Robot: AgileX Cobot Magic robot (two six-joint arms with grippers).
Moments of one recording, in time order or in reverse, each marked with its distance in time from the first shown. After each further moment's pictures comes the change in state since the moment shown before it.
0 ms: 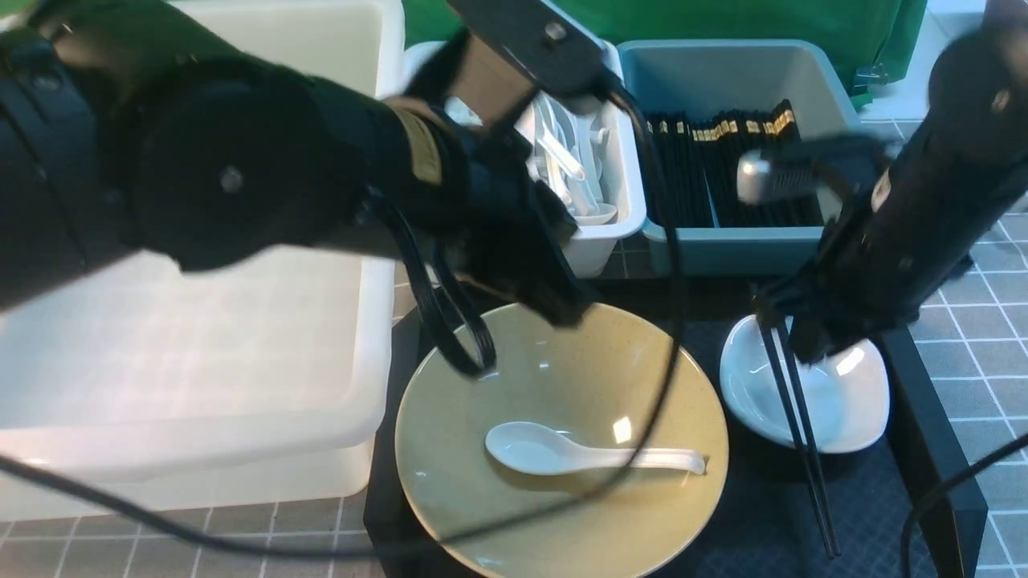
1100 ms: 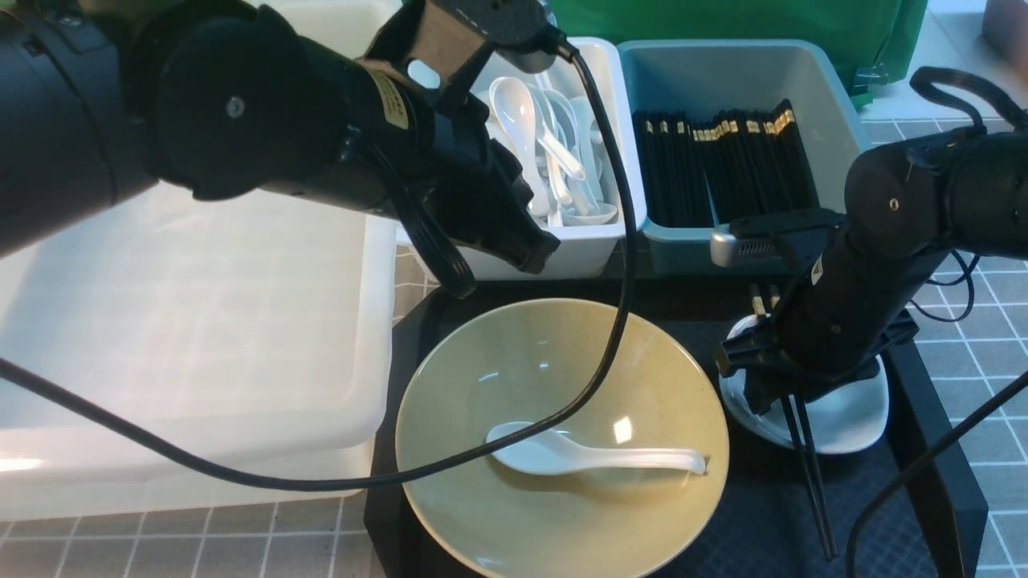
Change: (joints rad) right arm 0.000 0.180 0.137 -0.012 -0.283 0.125; left arm 0.082 0.062 -0.031 -0.037 0.005 0.053
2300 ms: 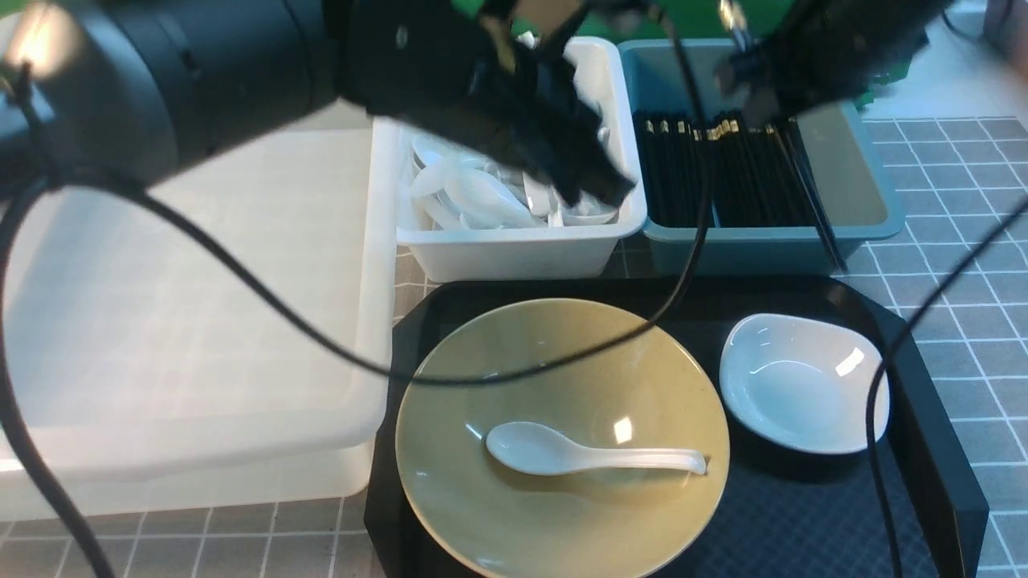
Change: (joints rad) right arm -0.085 0.124 -0.775 -0.004 0.215 -0.130; left arm 0.000 0.231 -0.276 -0.045 -0.031 0.104
